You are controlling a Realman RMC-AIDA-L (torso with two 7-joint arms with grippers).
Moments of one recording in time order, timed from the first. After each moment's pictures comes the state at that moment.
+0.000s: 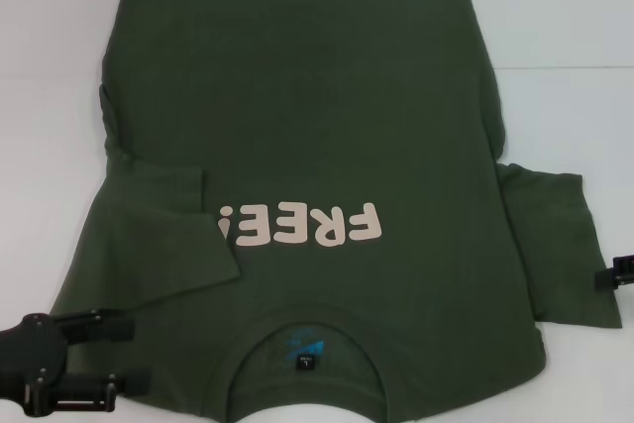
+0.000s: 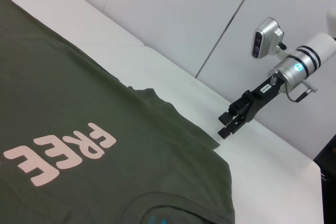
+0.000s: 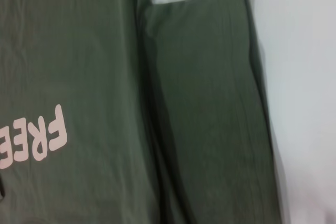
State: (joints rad) left arm -0.38 -2.03 0.37 0.79 2.32 1.97 -1.51; right arm 0.60 1.85 -0.59 -0.63 -2.56 -1.56 2.65
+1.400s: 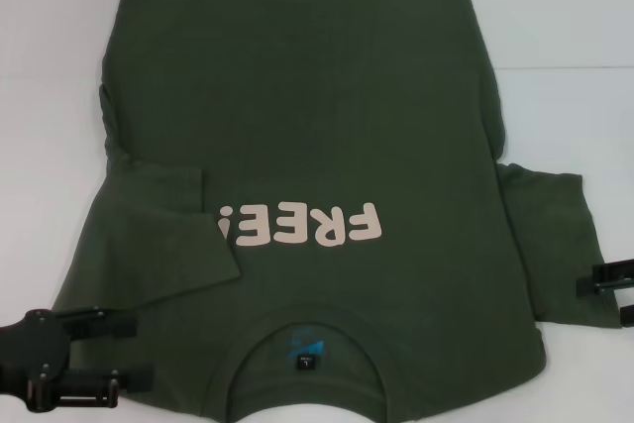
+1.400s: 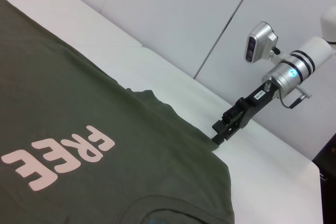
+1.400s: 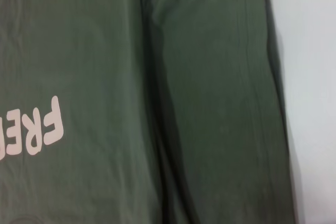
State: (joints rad) left arm -0.39 -2.03 0.37 0.79 2.32 1.97 -1.51; right arm 0.61 1.88 -0.62 -0.62 -2.56 -1.51 2.64
